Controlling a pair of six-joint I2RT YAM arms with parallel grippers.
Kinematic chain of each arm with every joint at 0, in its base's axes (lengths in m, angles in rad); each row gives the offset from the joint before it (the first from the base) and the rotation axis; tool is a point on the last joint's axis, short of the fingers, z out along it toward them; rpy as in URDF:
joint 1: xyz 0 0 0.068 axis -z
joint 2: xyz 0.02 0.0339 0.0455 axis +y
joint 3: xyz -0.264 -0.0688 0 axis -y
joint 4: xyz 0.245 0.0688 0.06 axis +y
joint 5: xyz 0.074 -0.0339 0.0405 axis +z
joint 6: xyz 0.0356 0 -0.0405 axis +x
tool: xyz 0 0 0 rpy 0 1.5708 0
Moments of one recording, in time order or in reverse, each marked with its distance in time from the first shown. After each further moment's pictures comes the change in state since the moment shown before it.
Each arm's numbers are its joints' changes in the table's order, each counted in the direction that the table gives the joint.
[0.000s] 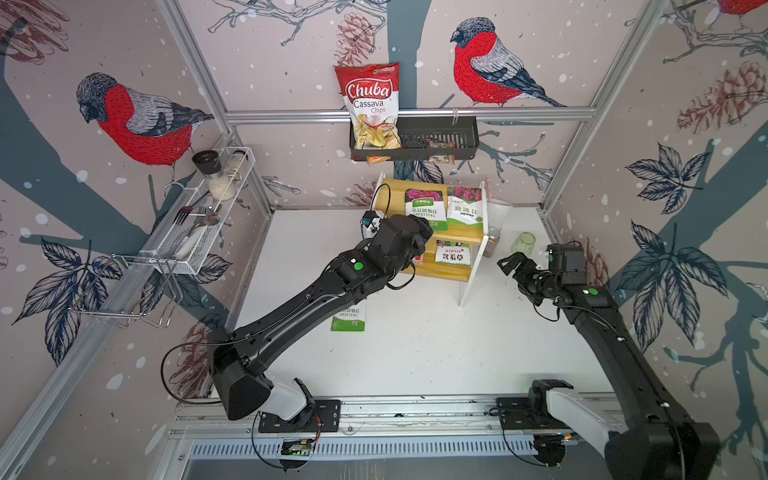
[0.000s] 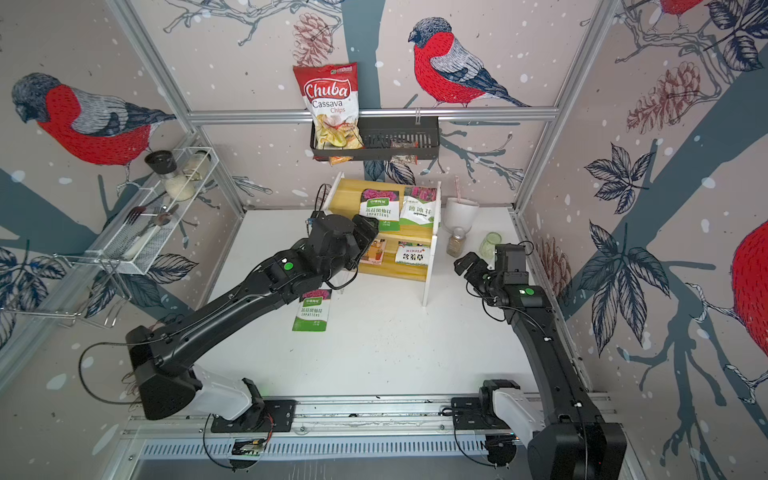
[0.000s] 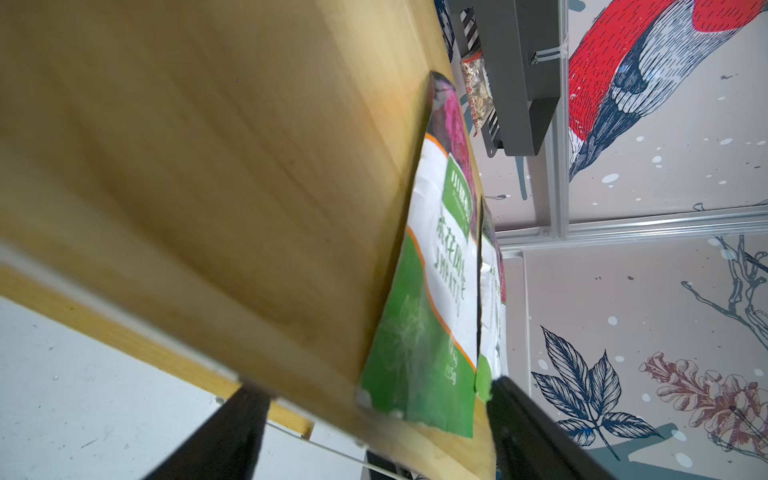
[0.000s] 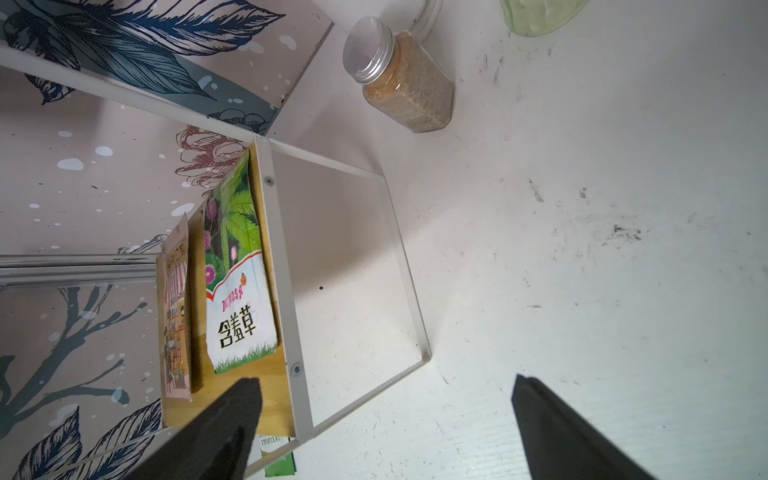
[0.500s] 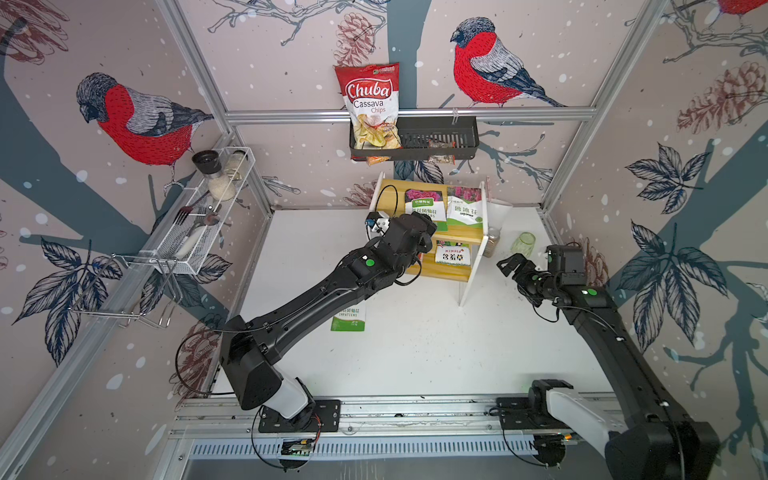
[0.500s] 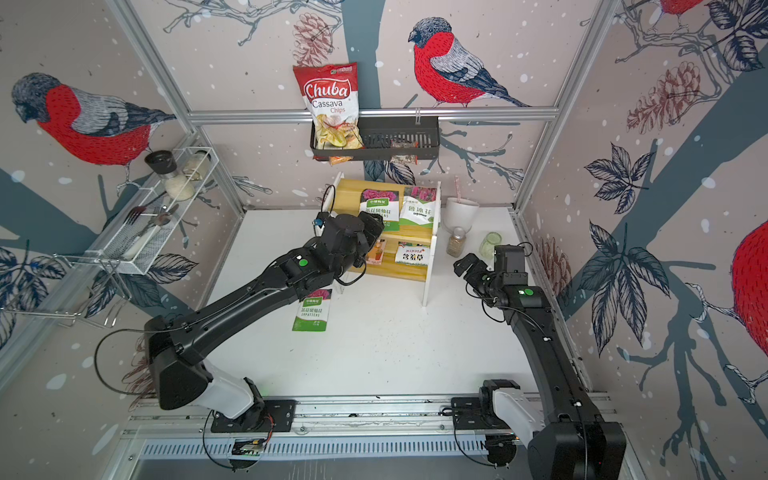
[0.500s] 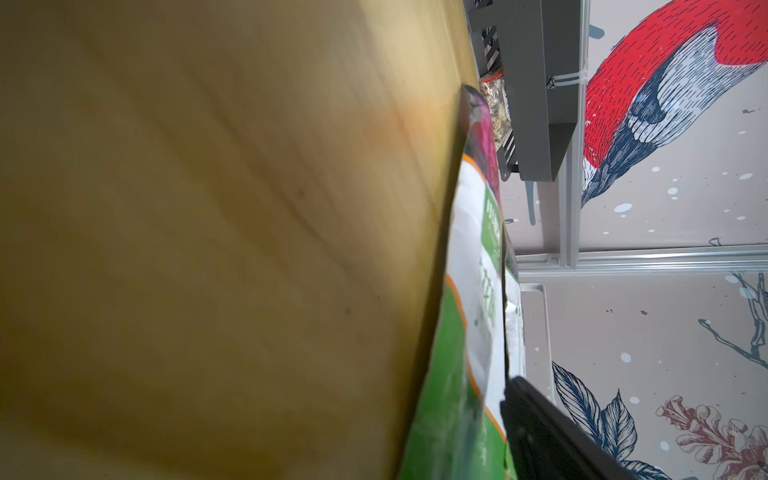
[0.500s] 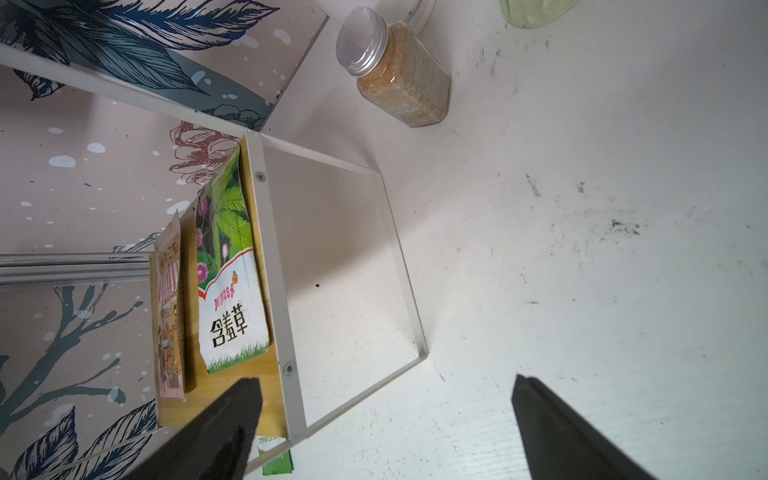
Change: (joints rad) left arm -0.017 0.074 0.003 -0.057 0.042 -0.047; right arm -0.002 -0.003 -0.013 0.000 0.000 0.001
